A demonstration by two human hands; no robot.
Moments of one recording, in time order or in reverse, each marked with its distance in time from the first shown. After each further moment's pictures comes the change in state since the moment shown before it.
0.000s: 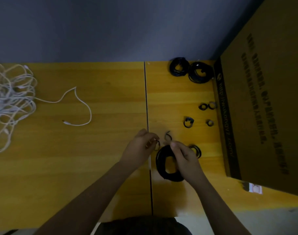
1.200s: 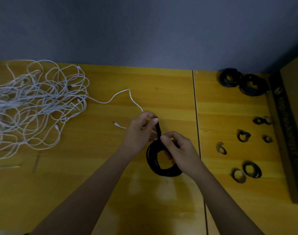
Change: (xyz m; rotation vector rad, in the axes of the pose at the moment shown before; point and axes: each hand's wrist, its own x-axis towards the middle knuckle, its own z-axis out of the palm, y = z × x) left_hand -0.022 -0.105 -0.127 -0.597 0.295 -0.200; right_hand 0.055 -0.064 0.164 -0.007 -0.188 -0.146
